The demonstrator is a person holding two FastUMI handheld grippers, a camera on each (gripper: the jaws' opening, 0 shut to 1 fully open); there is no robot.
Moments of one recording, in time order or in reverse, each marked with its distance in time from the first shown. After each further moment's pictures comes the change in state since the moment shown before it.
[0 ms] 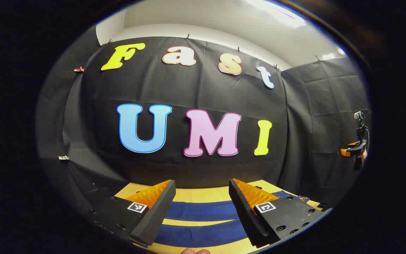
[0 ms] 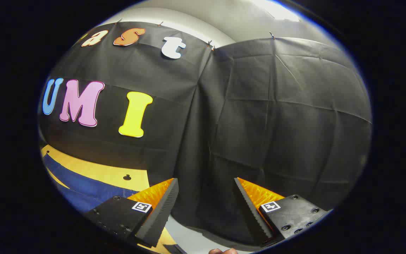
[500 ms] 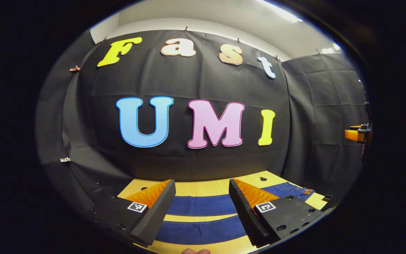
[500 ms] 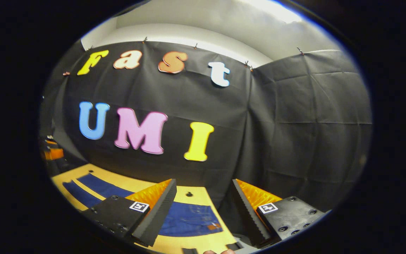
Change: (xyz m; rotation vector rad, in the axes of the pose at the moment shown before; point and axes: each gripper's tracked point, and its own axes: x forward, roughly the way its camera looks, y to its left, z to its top) left arm 0.001 0.029 -0.011 0.042 0.065 -0.002; right arm -0.143 0.215 0.115 0.107 -0.178 0.379
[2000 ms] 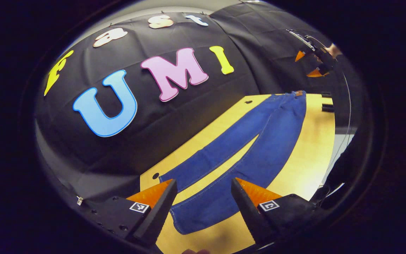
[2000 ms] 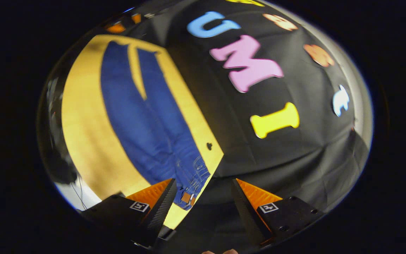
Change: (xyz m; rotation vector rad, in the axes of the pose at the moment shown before) left arm 0.003 0.104 -0.204 0.621 0.363 -0.313; right arm 0.028 0.026 -0.268 -1.153 0.413 0.524
